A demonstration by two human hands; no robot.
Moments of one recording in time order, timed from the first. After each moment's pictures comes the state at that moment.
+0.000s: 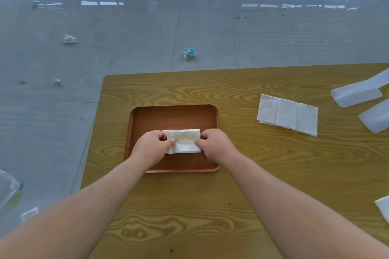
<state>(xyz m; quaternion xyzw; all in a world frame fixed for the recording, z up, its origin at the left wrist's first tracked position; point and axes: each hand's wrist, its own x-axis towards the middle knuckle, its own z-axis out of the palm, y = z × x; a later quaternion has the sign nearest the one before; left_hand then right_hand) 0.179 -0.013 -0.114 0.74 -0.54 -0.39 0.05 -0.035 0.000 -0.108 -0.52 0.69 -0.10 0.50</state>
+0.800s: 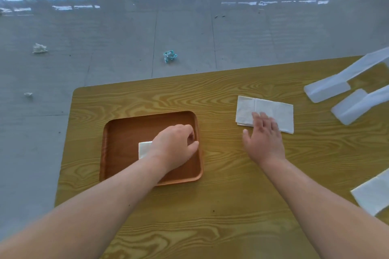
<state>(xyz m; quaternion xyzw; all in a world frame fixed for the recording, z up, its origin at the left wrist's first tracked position) 0.070 -0.033 -0.082 0.54 -0.80 -0.26 -0.01 -0.199 0.018 -0.131 -0.55 0.82 -0.03 0.18</state>
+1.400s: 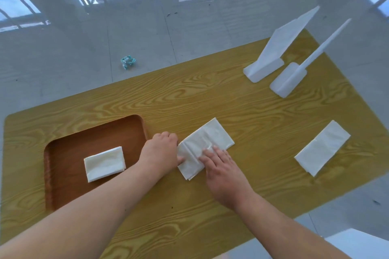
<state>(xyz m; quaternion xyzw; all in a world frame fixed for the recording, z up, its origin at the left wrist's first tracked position) -0.046 0.001 -0.108 0.48 -0.84 -0.18 -0.20 -0.210 0.158 -0.142 -0.68 0.69 -0.07 0.22</state>
